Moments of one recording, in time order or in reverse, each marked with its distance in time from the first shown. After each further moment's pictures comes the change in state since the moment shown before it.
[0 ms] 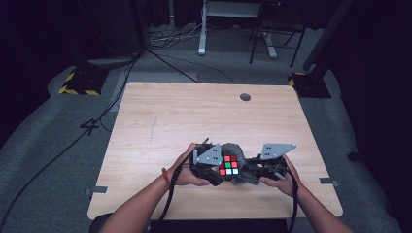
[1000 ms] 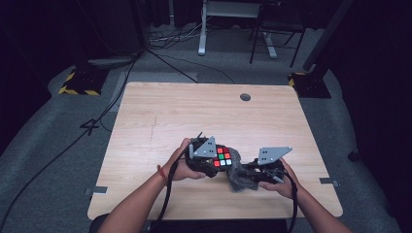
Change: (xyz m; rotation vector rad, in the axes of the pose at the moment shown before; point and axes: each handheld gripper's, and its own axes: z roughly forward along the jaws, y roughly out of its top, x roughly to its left) left arm 0.019 -0.012 -0.006 0.063 0.113 -0.045; right arm 0.008 0.000 0.003 0.009 0.081 -0.030
